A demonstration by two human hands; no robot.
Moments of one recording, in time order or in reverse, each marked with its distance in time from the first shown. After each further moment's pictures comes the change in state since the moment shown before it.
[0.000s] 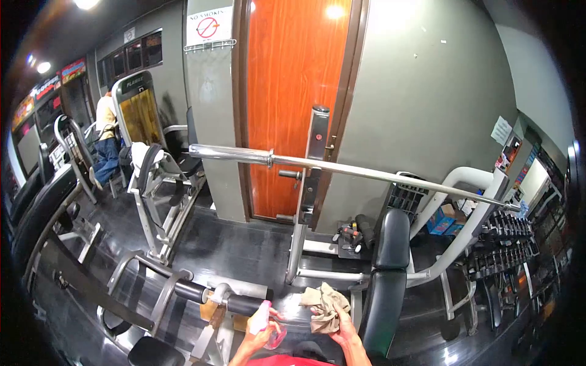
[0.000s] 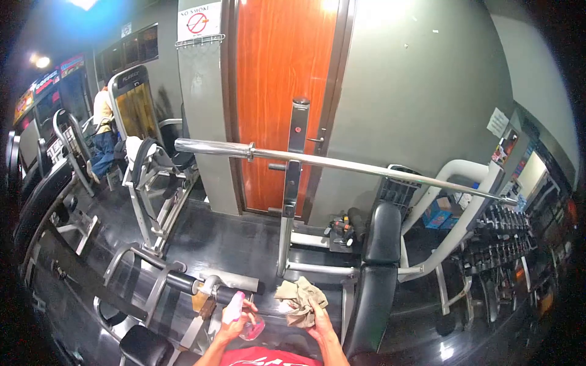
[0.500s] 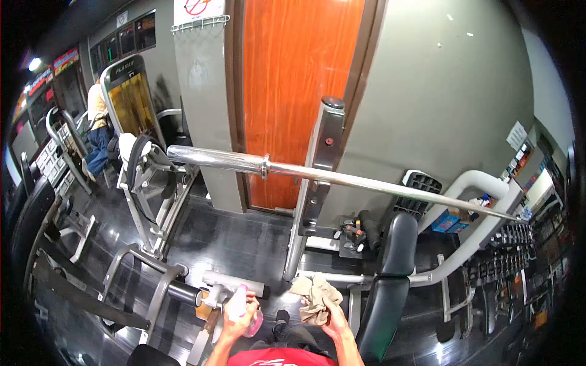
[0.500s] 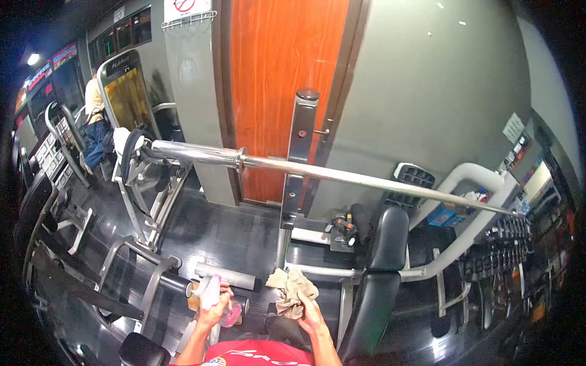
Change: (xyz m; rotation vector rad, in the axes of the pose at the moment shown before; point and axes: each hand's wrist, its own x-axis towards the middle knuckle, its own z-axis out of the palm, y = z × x) left_hand 0.113 0.014 -0.042 0.070 0.245 -0.123; right_hand 0.107 -0.025 0.009 -0.020 0.001 0.028
